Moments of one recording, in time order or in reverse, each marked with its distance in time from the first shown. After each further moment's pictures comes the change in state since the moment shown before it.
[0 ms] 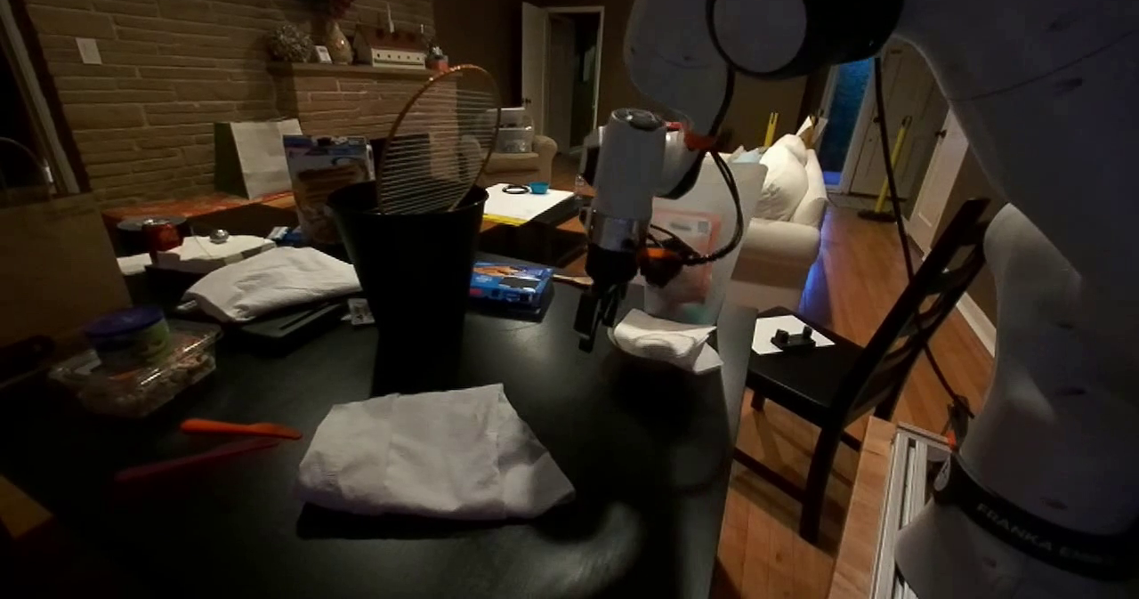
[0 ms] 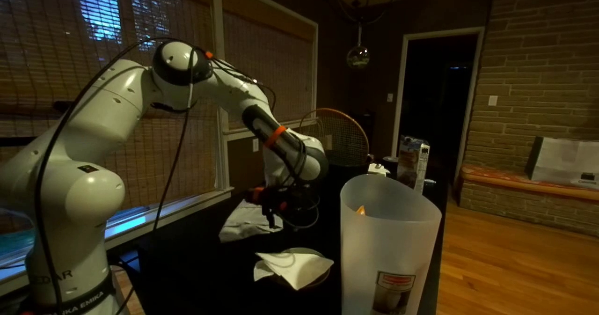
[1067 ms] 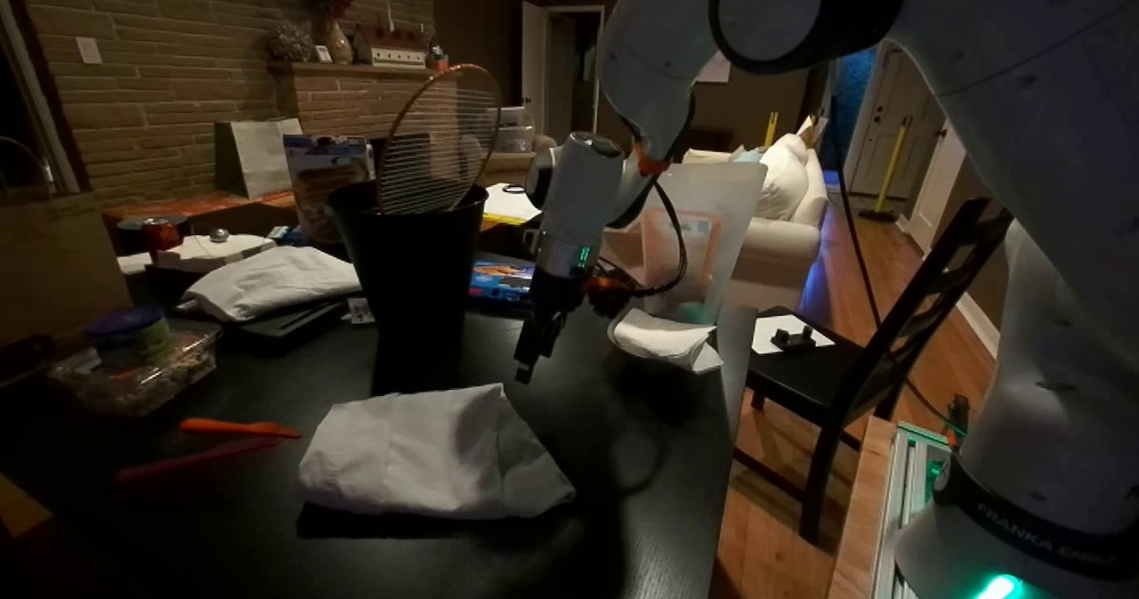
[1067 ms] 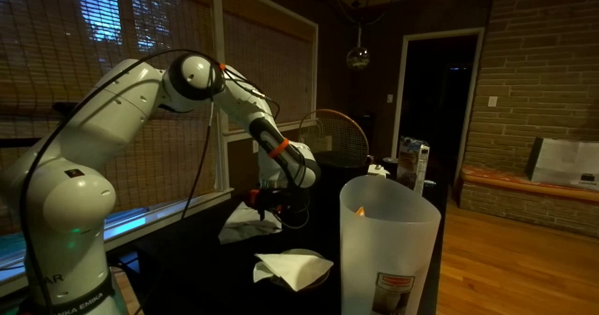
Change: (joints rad) arm -0.202 -0.010 0.409 0.121 -0.053 -0.111 0.041
